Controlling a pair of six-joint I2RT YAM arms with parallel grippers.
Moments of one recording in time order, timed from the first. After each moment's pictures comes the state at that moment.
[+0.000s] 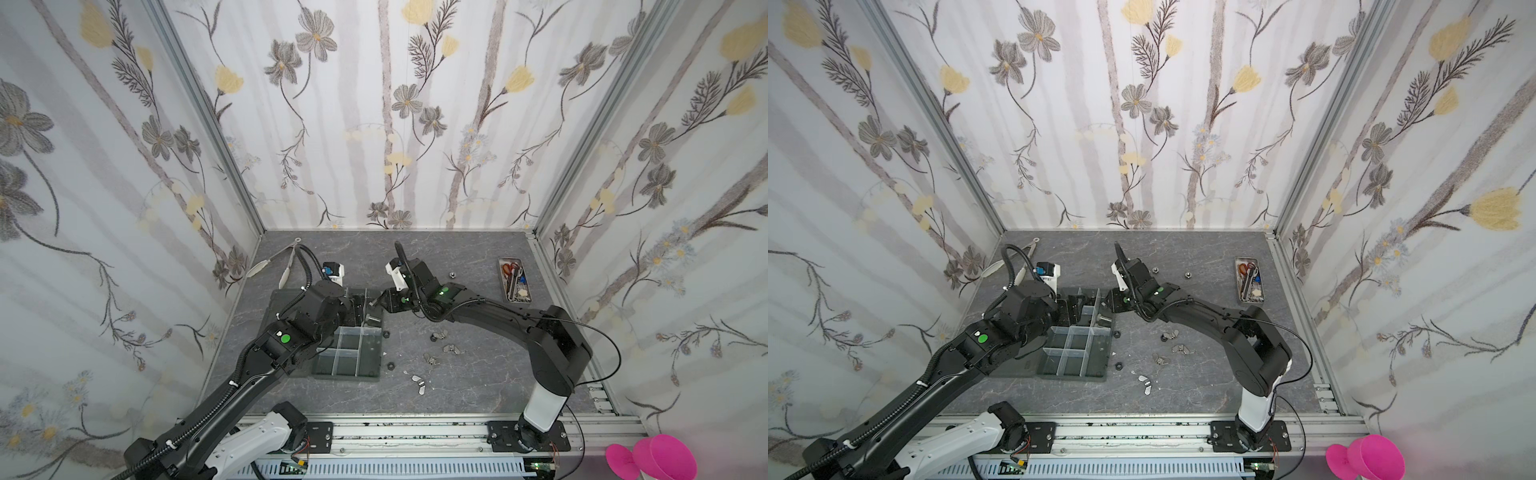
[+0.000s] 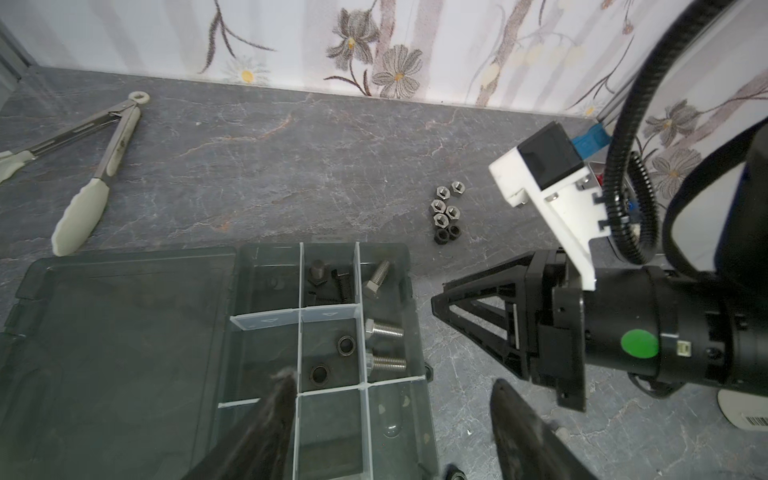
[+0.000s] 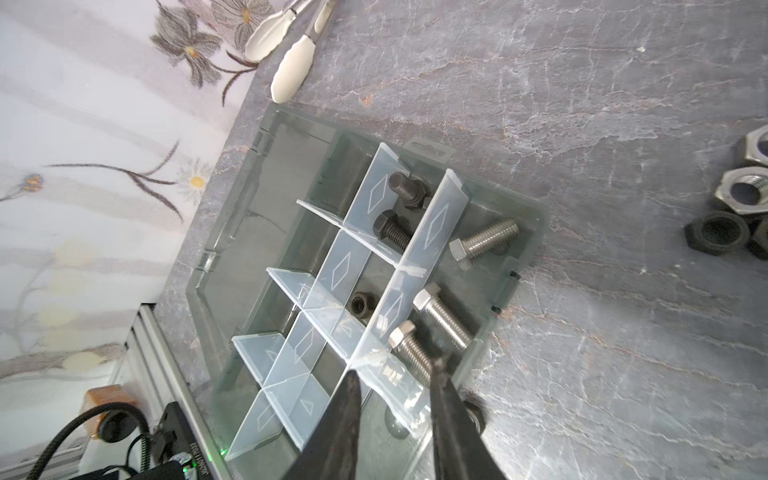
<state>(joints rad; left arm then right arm) -0.68 0.96 0.95 -0.61 -0.24 -0.46 0.79 1.75 1.25 -0.20 -0.21 0.55</state>
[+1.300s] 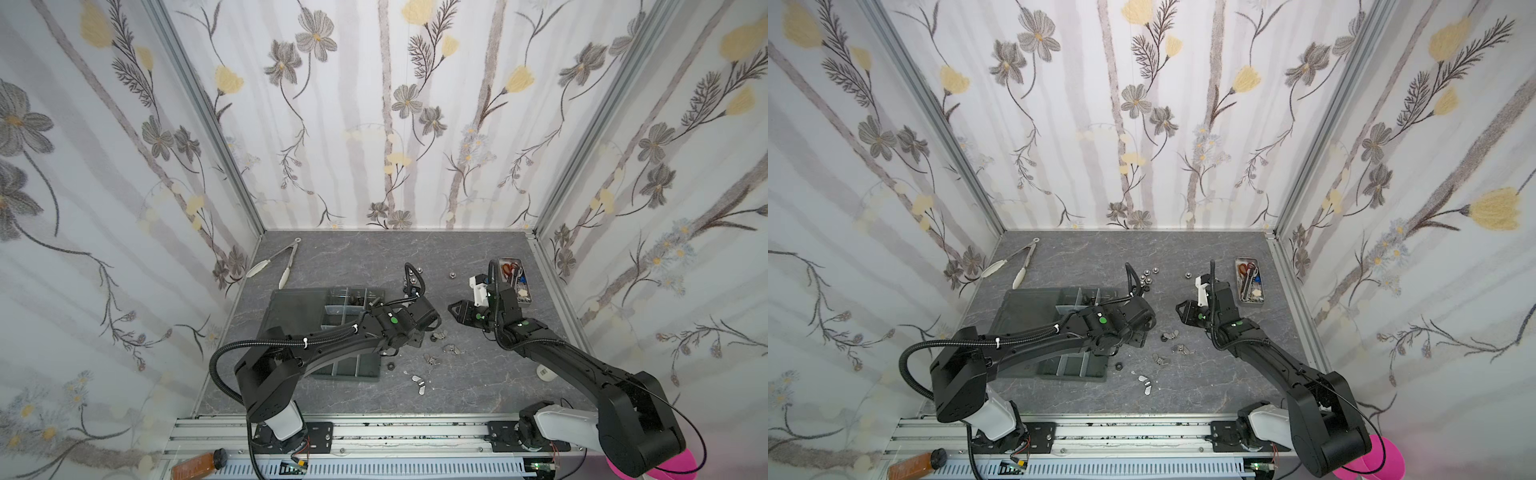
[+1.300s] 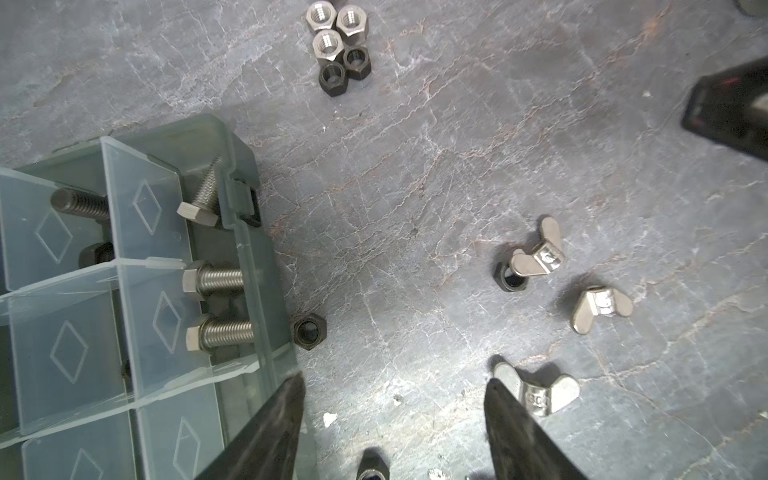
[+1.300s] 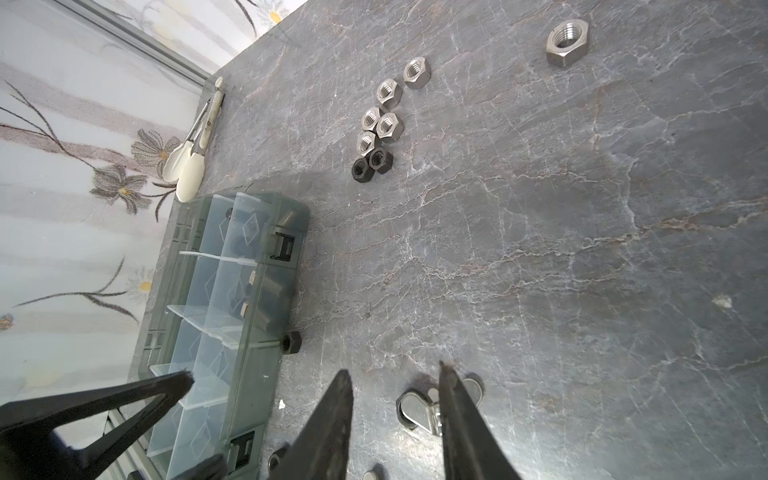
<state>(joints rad) -1.04 1.66 1.21 -0.66 -0.35 -0.61 0.37 1.23 0.62 -0.06 -0.31 0.58</state>
